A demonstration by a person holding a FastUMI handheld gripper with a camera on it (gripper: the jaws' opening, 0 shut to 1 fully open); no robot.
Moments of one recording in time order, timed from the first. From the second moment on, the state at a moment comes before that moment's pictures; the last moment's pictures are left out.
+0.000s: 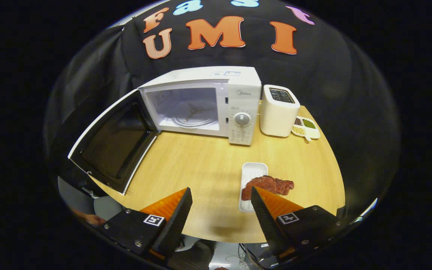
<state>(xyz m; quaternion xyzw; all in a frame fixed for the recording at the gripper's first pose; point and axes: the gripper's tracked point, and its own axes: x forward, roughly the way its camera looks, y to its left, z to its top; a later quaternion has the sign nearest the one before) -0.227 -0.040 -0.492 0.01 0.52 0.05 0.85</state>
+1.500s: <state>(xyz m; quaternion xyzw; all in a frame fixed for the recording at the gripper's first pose) -0.218 -0.101 -0.589 0.20 0.67 0.16 0.70</state>
